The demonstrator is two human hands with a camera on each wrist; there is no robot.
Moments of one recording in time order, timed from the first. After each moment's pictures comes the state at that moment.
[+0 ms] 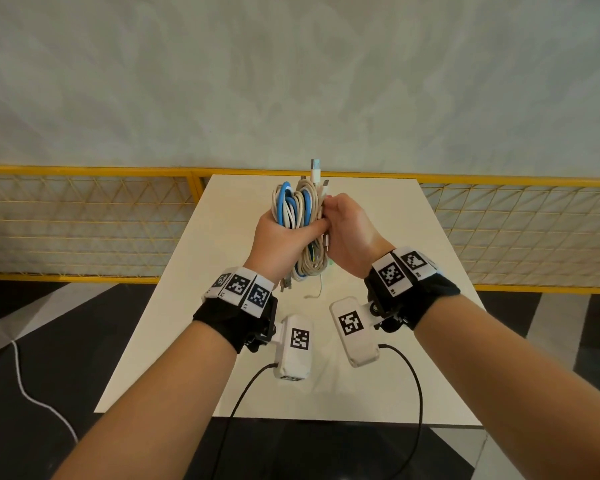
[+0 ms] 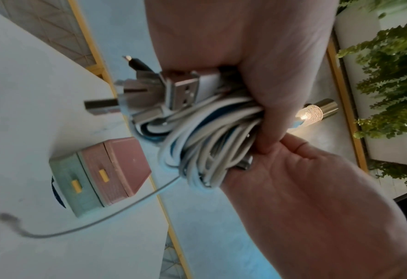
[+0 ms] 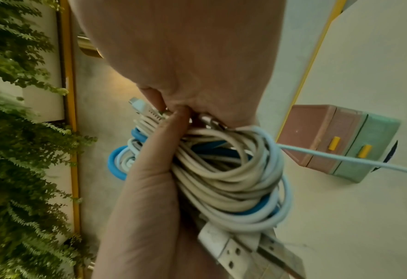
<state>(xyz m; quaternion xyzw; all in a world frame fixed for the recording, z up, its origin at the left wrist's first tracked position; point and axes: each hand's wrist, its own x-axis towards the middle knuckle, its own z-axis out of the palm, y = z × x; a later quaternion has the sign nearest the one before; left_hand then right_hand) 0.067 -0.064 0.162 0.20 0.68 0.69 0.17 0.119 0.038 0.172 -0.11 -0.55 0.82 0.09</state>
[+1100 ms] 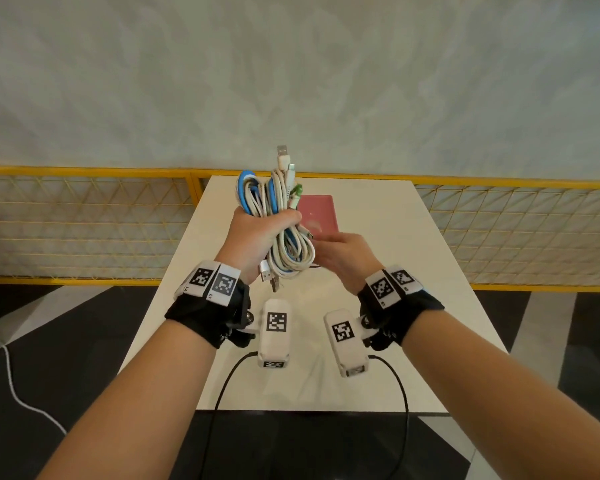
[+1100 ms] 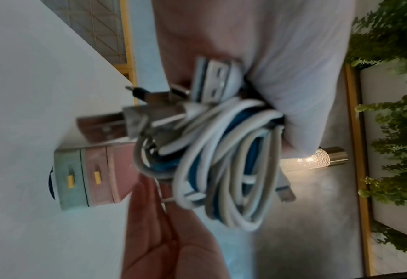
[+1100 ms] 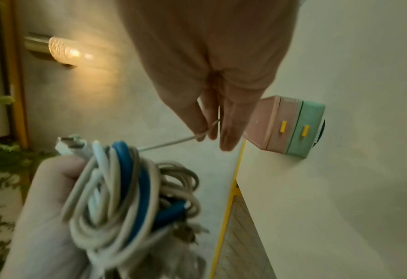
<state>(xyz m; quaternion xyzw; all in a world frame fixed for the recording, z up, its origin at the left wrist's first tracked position) 0.056 -0.109 0.178 0.17 0.64 0.72 0.21 0.125 0.022 0.129 -0.28 -0.63 0.71 0.14</state>
